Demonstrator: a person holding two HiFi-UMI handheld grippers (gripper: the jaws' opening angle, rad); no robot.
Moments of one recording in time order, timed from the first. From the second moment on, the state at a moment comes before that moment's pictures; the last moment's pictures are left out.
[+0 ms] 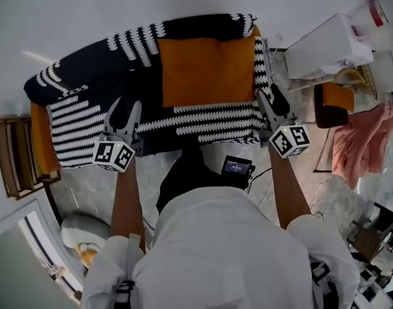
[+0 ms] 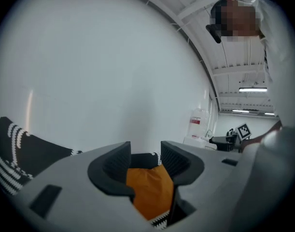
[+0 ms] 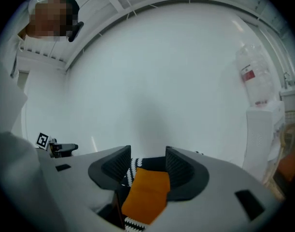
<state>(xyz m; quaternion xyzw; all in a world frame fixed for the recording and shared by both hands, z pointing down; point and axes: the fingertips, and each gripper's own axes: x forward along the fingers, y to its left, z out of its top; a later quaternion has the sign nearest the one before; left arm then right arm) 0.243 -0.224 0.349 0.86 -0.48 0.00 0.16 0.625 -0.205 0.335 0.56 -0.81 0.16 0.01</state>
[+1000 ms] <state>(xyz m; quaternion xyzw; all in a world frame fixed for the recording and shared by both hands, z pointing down) 0.294 -0.360 0.695 0.81 -0.44 0.16 0.35 0.738 -0.315 0.695 0.58 -0.69 0.36 0.25</state>
